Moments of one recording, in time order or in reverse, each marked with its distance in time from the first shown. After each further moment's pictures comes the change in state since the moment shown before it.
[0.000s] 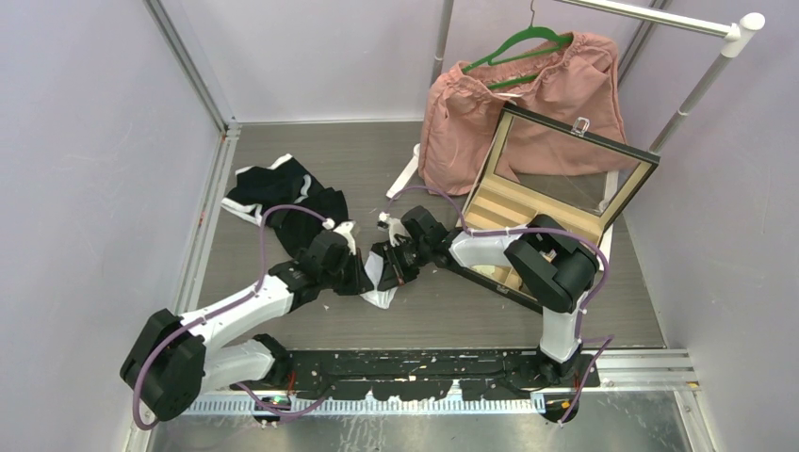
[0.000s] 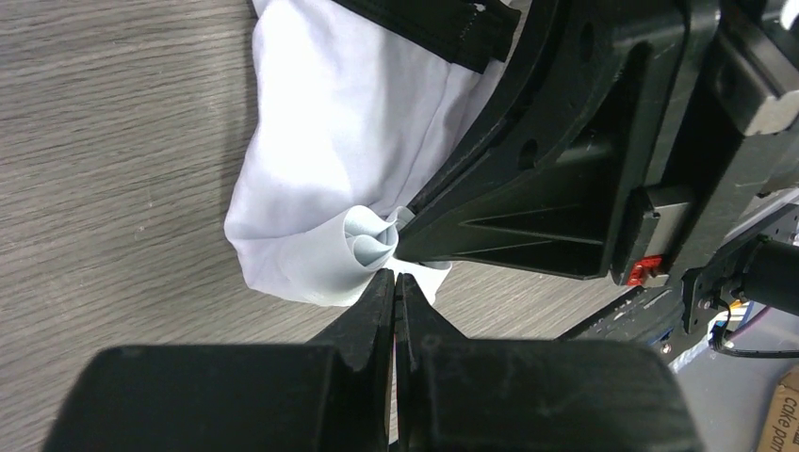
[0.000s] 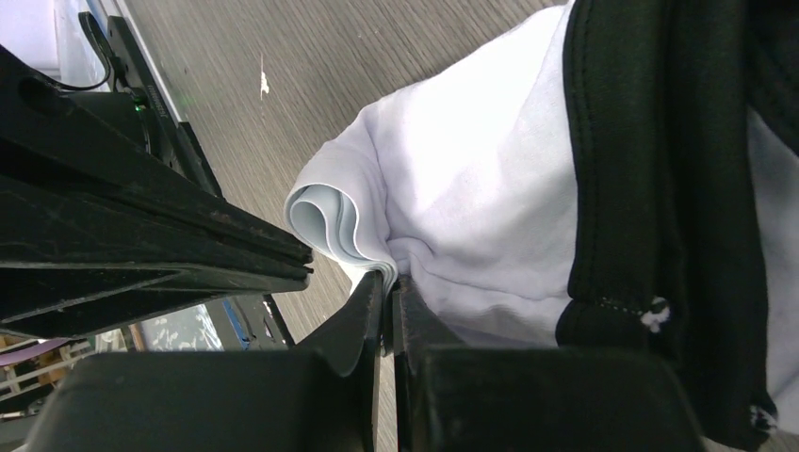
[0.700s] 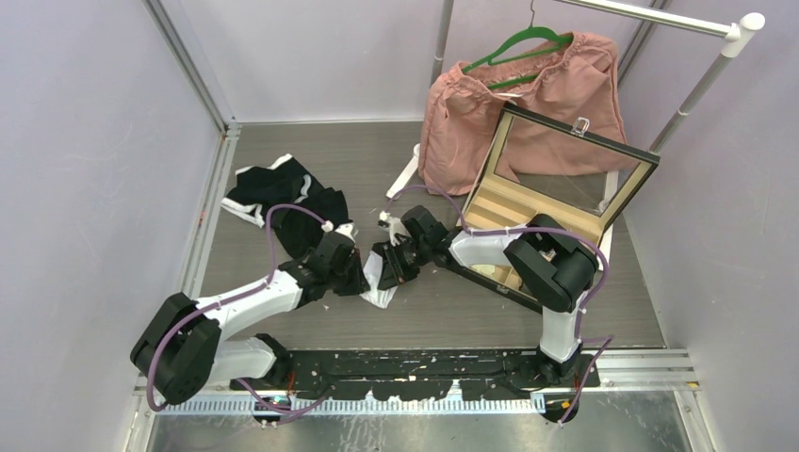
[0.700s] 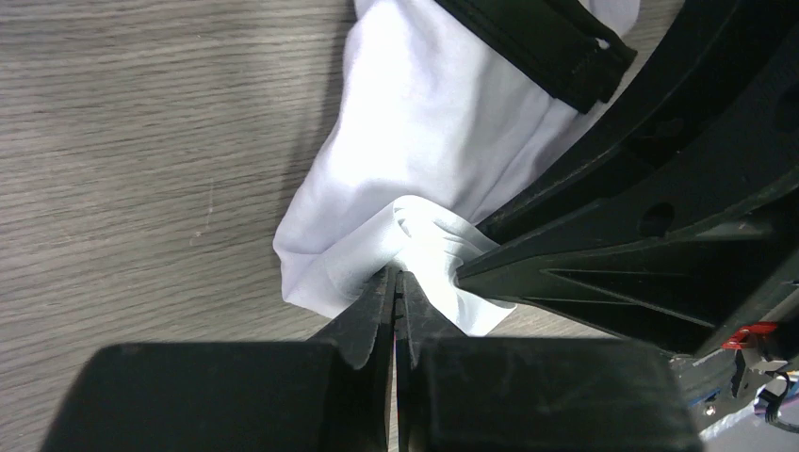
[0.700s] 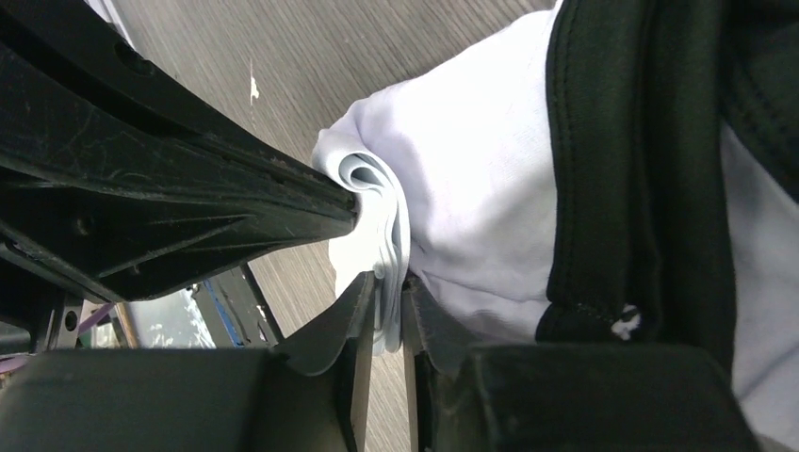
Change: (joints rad) left arm -0.006 0.106 0.000 0.019 -0.113 -0.042; right arm -0.002 0.004 0.006 -0.008 0.005 -0.001
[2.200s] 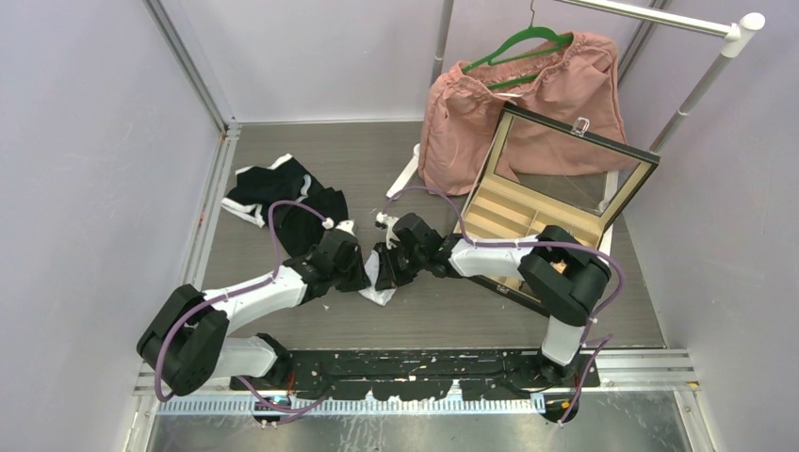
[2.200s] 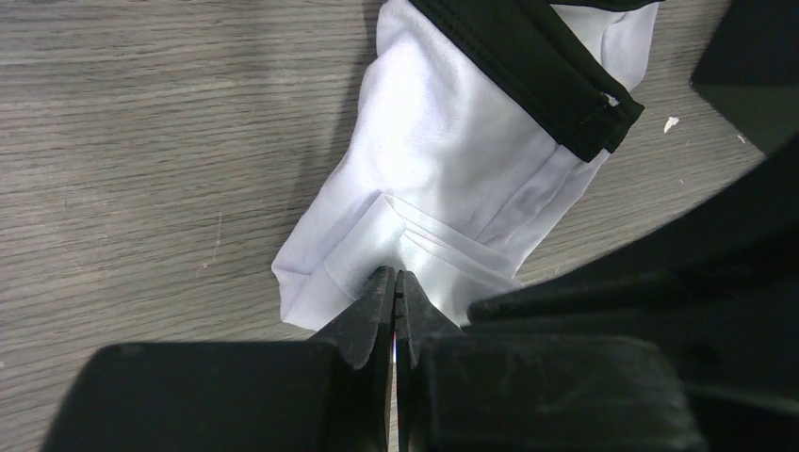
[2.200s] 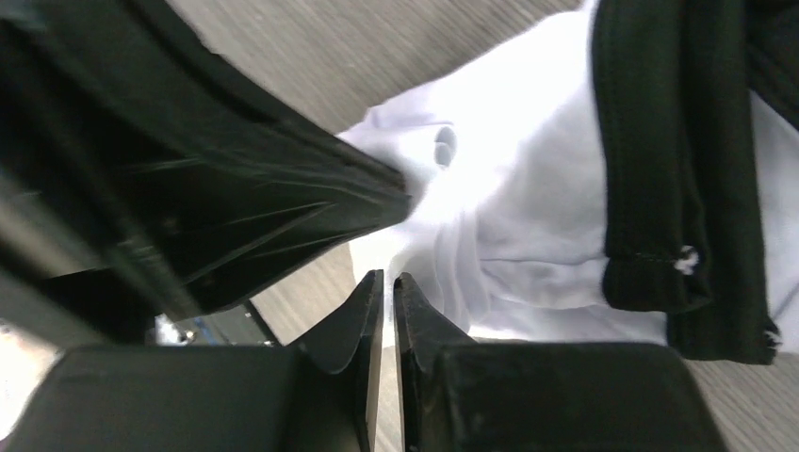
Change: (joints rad) left arm 0.000 0.056 0.021 0.033 -0.047 -0.018; right arm 0.105 -0.113 -0.013 -0.036 0.243 0.098
